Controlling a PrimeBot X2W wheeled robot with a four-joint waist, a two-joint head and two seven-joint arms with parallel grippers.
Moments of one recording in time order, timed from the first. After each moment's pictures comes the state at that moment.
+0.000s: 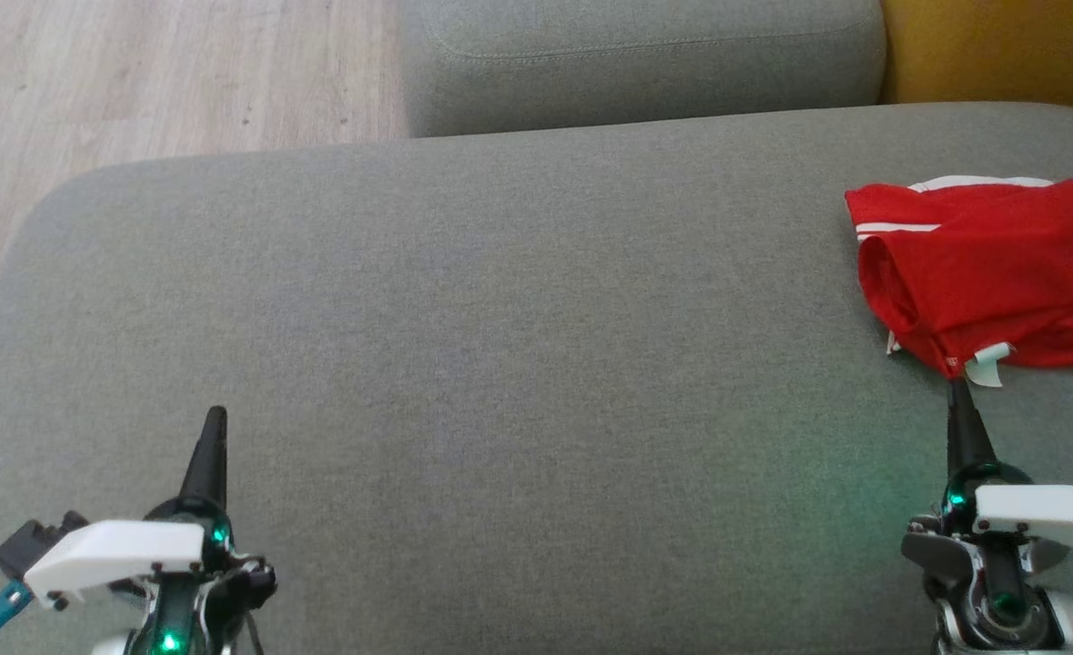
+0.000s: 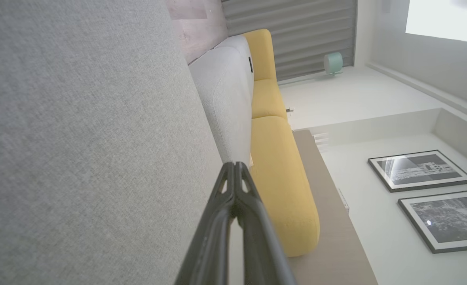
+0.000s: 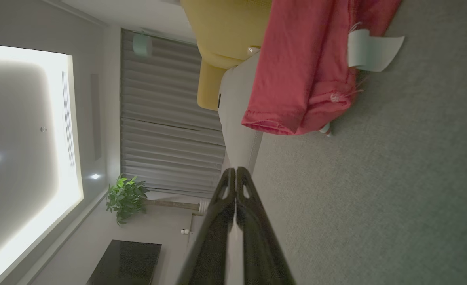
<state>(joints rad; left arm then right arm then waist) -0.03 0.05 0.01 0.25 -1.40 -0.10 0.03 -0.07 -0.05 -0.07 0.30 1.40 0.13 0.03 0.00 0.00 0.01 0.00</state>
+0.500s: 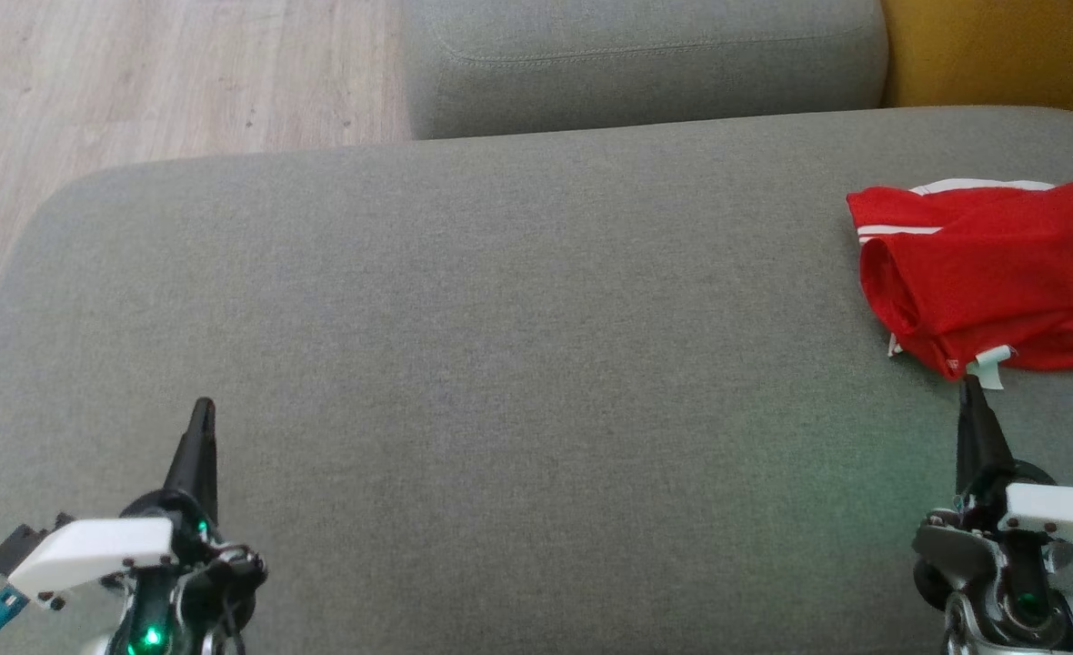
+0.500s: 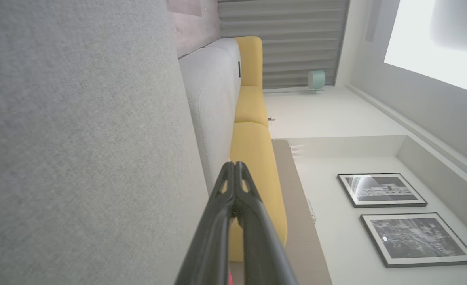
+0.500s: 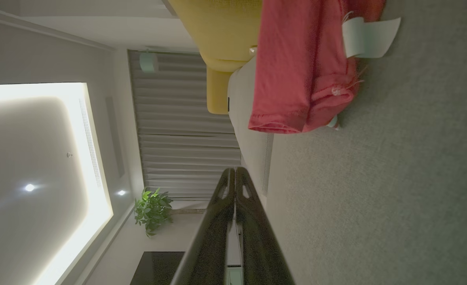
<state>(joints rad) -0.04 0.05 0.04 0.27 -1.56 -0.11 0.07 -0.07 -0.05 -0.10 0.29 1.55 0.13 0.07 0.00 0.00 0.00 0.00</state>
